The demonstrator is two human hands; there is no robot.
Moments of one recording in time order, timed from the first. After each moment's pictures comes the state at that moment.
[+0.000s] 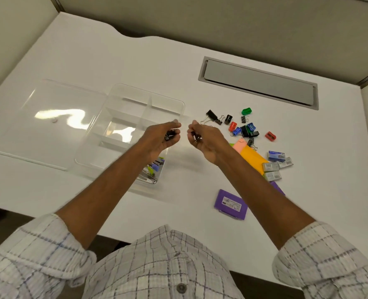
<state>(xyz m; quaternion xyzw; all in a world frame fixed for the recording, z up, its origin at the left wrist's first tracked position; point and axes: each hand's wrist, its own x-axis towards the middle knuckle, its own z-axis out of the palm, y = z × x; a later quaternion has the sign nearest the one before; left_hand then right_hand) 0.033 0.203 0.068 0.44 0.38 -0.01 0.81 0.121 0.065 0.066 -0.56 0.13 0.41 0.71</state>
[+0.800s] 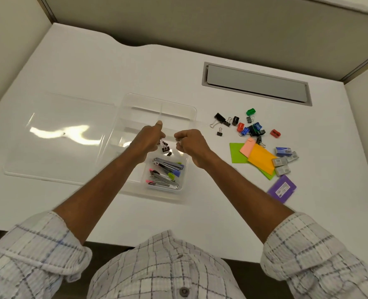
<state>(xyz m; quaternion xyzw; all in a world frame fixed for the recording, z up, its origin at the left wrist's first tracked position) 0.008 0.291 0.061 0.70 0.37 -0.11 0.60 0.064 0.148 0.064 -0.80 -0.02 0.34 0.49</state>
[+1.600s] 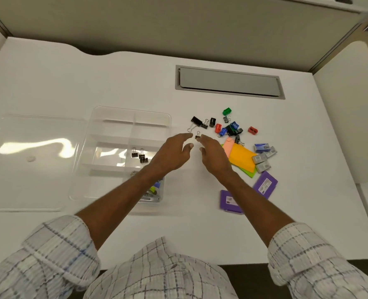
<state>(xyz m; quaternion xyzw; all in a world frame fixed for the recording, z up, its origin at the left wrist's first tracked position) 0.053 0.189 0.052 0.89 0.06 -0.05 0.44 0.116 0.028 -0.002 -0.95 -0.18 0.11 0.21</state>
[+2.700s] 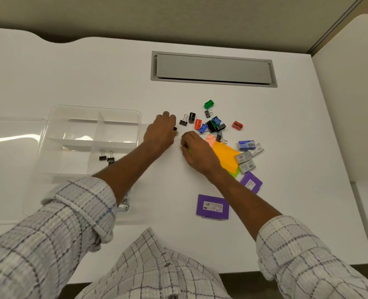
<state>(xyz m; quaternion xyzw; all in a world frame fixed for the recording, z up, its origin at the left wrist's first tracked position) 0.162 0.152 0.008 0.98 0.07 -0.09 0.16 0.158 -0.011 -0.013 -0.91 -0.31 0.13 0.24</state>
